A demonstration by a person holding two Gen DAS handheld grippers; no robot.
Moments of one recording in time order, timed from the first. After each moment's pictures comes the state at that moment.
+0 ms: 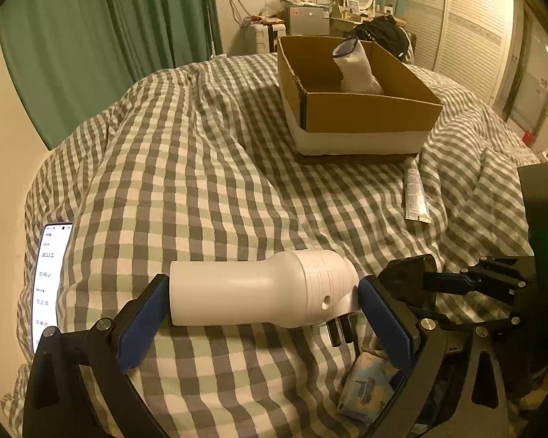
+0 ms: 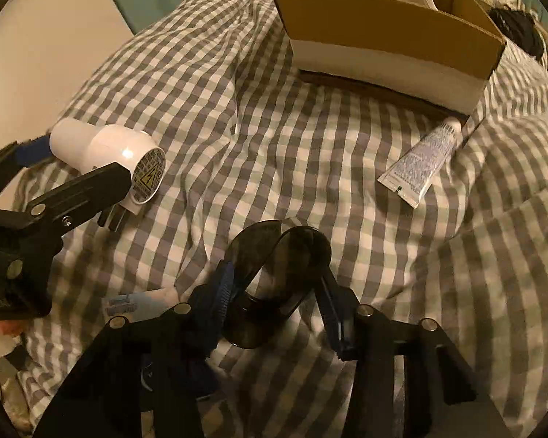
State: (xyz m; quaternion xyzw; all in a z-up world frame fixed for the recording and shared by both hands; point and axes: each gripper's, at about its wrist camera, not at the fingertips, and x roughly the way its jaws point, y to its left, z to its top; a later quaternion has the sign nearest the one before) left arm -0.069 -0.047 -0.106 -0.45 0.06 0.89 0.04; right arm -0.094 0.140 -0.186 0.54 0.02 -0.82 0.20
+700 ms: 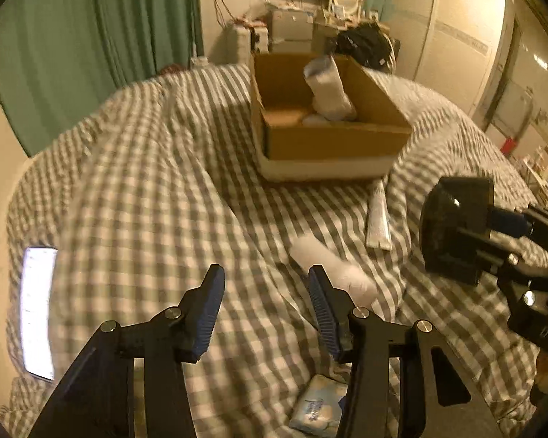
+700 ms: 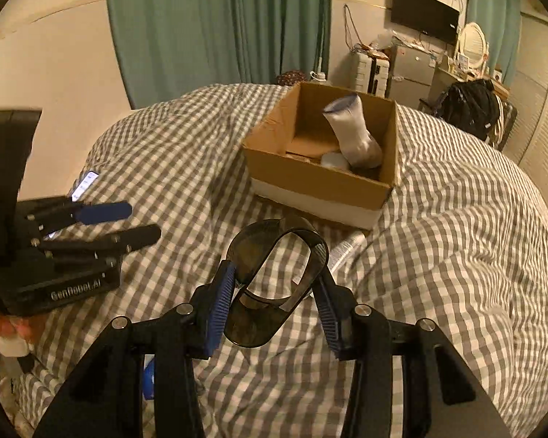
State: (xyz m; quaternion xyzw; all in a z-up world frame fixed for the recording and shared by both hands) left arm -0.092 -0.022 -0.090 -0.46 0.04 0.88 0.08; right arm -0.082 0.176 -0.080 0.41 0.05 -0.90 0.14
